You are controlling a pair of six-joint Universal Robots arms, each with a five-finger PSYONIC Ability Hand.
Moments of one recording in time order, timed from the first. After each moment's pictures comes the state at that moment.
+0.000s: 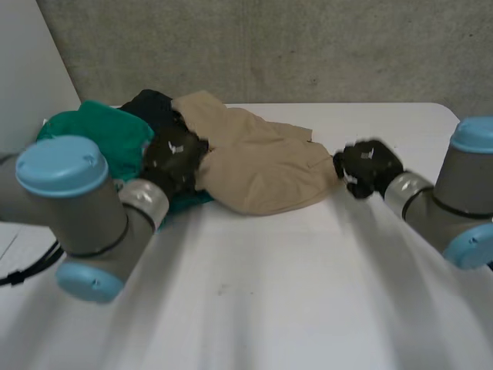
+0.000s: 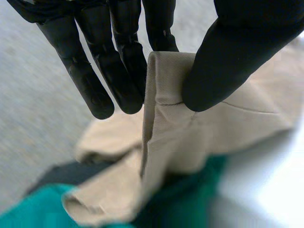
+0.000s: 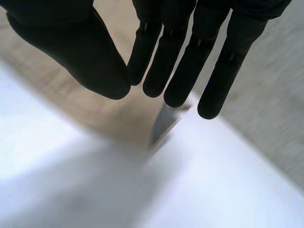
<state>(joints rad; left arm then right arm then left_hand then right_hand) 4.20 -2.03 -1.50 3.43 -1.53 3.56 1.82 -0.93 1.33 -0.11 1.22 2.66 1.15 1.20 1.19 1.20 0.99 0.85 1.18 1.19 1.20 1.03</state>
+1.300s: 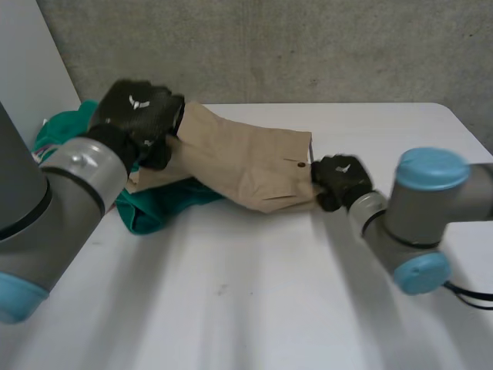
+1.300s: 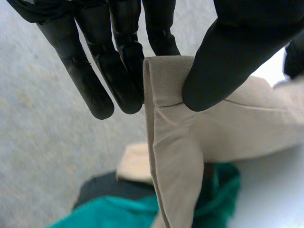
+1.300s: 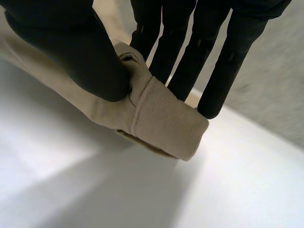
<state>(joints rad) 4.19 -1.72 -1.44 3.07 -1.60 3.54 1.97 -0.93 1.40 -0.26 1.43 2.93 1.15 1.20 1.19 1.20 0.99 1.07 1.18 1.19 1.20 1.01</state>
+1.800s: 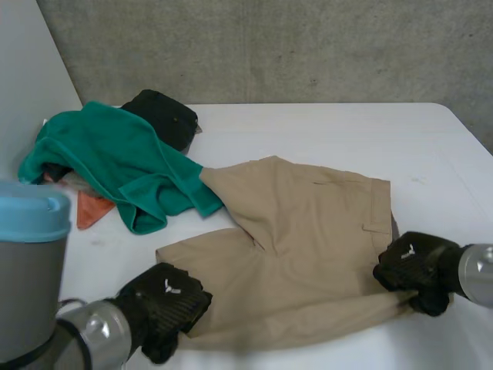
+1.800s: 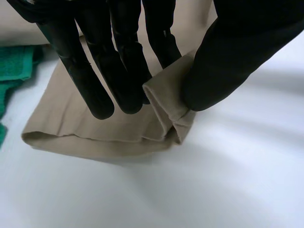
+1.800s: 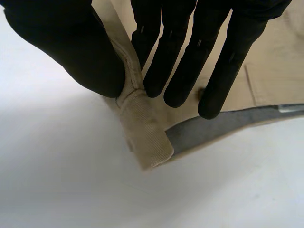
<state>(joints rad) 4.10 -1.70 -1.76 2.70 -1.47 3.64 1.67 -1.36 1.70 0.62 1.21 2.05 1.15 1.20 1.19 1.20 0.99 1.08 1.18 1.19 1.20 1.01</state>
